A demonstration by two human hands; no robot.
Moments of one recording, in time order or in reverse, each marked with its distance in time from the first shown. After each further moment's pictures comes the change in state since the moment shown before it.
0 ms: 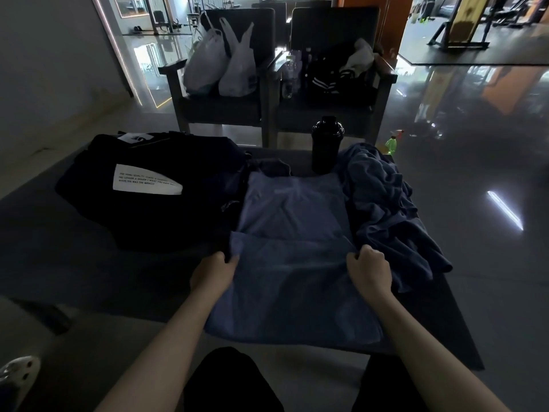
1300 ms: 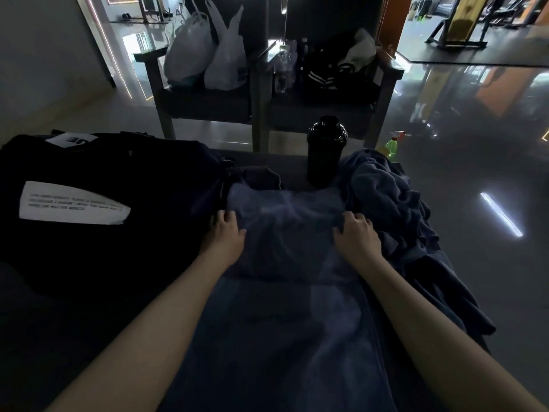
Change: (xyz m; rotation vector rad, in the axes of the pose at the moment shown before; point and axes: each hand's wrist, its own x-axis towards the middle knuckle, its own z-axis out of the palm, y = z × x) left_hand 0.132 0.102 0.017 0.220 0.038 0.265; right_hand 0.147 -0.047 0.019 -0.201 -0.014 -0.232
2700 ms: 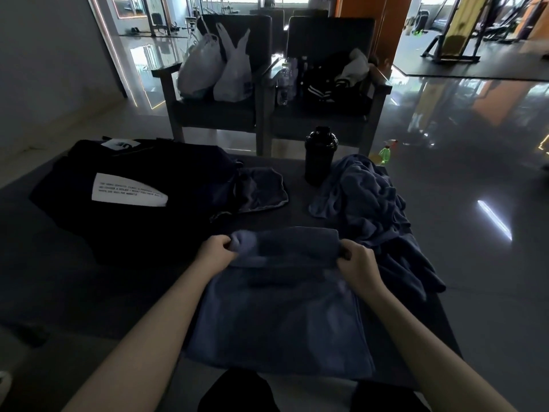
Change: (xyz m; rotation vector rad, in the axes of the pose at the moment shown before) left_hand -0.092 -0.043 -0.020 -0.419 -0.070 -0.071; right_hand -0.122 0.016 -0.024 0.482 0.082 -0.150
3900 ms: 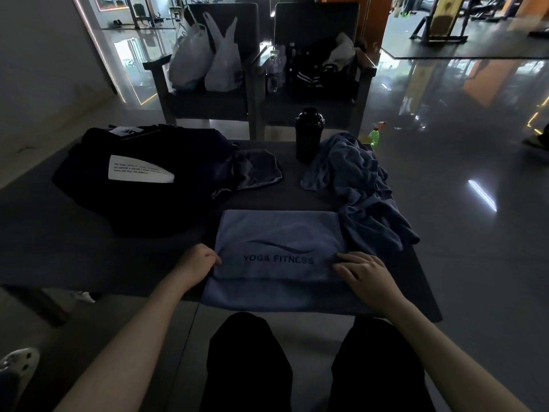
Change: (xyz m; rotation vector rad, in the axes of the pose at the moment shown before) left_hand -0.086 -0.051 -0.016 0.040 -0.089 0.011; right_hand -0.107 0.032 -0.030 -0.462 -0.264 -0.138
